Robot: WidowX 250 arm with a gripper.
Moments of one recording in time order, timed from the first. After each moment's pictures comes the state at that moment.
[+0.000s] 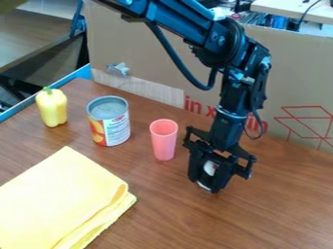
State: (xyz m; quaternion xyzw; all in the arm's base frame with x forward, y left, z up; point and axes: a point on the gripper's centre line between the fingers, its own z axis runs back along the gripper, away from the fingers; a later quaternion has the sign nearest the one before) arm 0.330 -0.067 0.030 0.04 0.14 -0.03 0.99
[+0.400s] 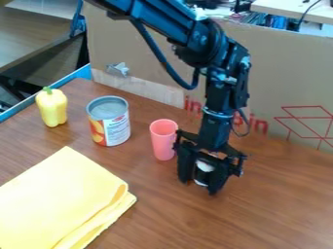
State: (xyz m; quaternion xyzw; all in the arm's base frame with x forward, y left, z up) arm 0.329 -0.057 0.024 0.00 0.14 0.01 0.99
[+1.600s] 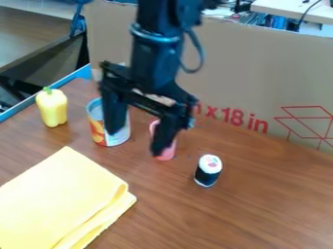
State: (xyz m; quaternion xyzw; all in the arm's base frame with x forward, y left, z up) arm 0.234 -0.023 0.152 0.06 0.06 0.03 1.00
